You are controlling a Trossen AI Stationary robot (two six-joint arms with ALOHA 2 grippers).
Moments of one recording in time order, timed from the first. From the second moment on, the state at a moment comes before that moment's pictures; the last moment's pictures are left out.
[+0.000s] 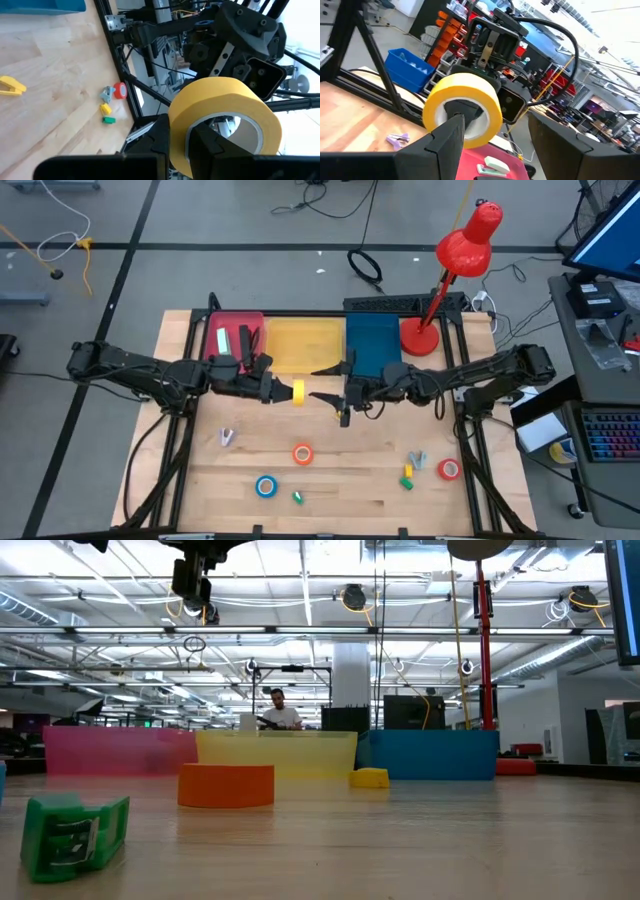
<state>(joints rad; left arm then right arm) -0.08 1.11 0.72 0.30 0.02 -1.36 0.12 1.48 1.02 0.54 0.18 -0.56</state>
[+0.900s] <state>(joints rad) -0.03 1.20 0.71 0.44 0.12 -1.38 0.11 1.53 1.04 0.48 0.14 -0.51</state>
